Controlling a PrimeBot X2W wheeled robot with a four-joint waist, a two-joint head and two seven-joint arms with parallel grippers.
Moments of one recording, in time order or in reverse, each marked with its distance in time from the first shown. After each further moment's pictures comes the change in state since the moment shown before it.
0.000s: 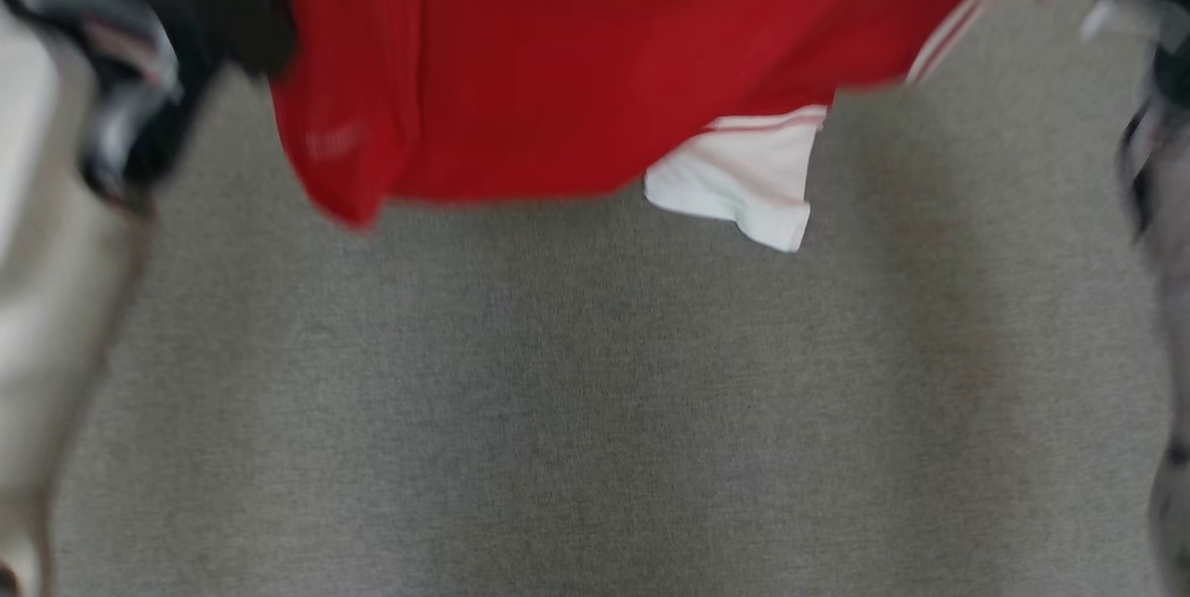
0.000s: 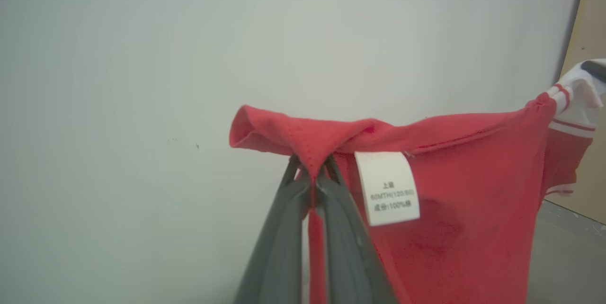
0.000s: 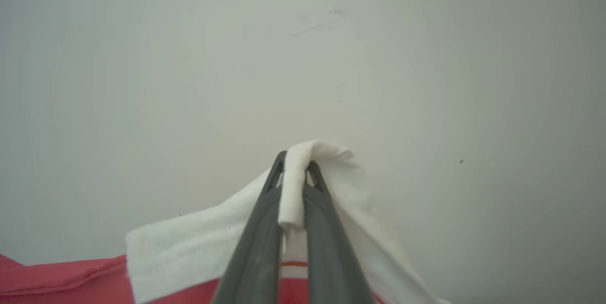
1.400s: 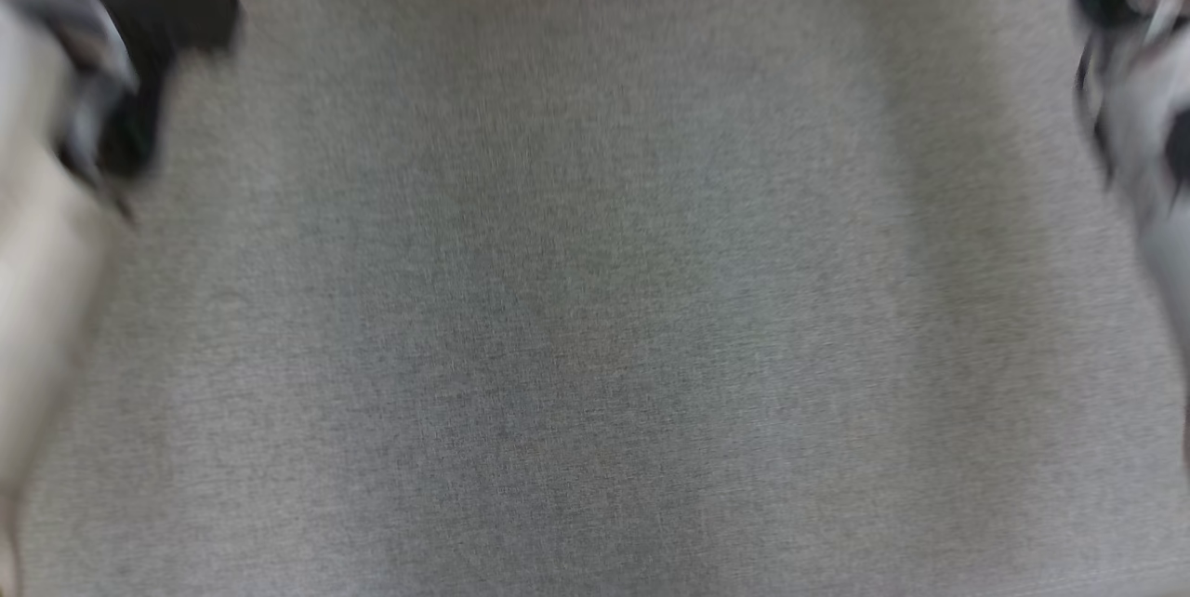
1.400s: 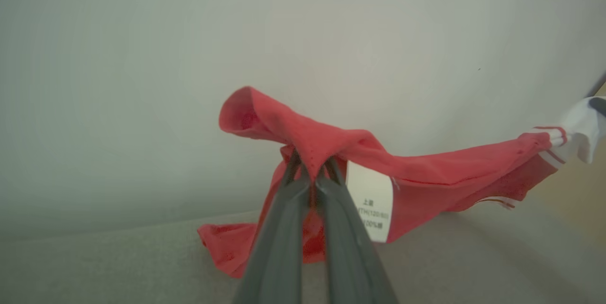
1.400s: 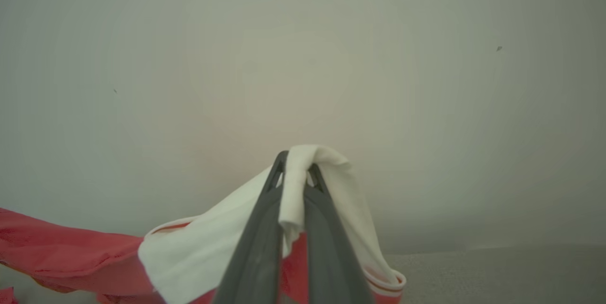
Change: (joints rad) left arm -0.184 0.064 -0.259 0.309 -0.347 0.005 -0.244; right arm -0.308 -0.050 0.346 0.322 0.081 0.000 -0.101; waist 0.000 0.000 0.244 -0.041
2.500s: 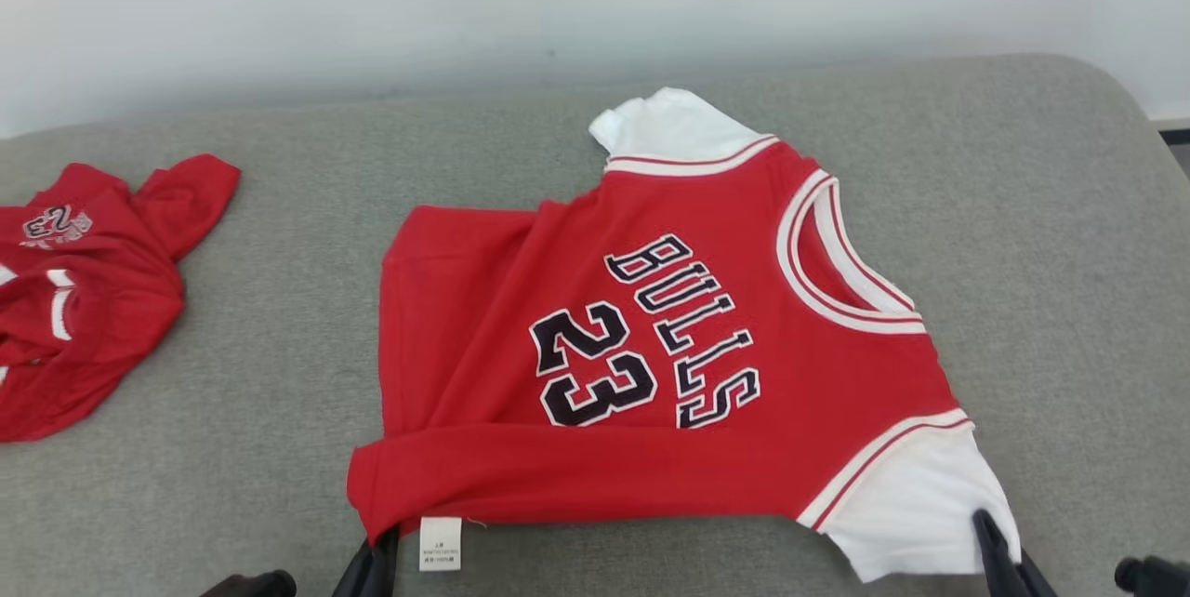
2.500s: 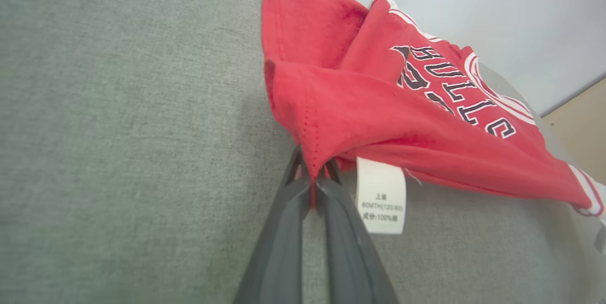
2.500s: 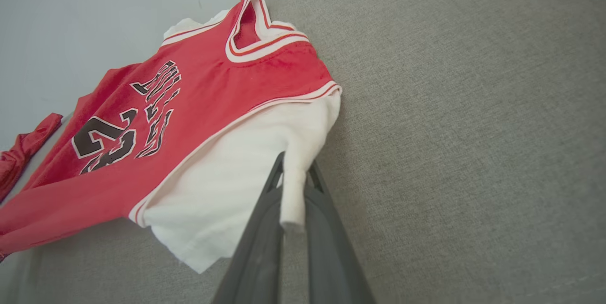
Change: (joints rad) left arm 1.240 -0.206 0.340 -0.384 0.319 0.098 -0.008; right arm 1.489 0.101 -0.372 -0.658 -0.077 0.000 0.117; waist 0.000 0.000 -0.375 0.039
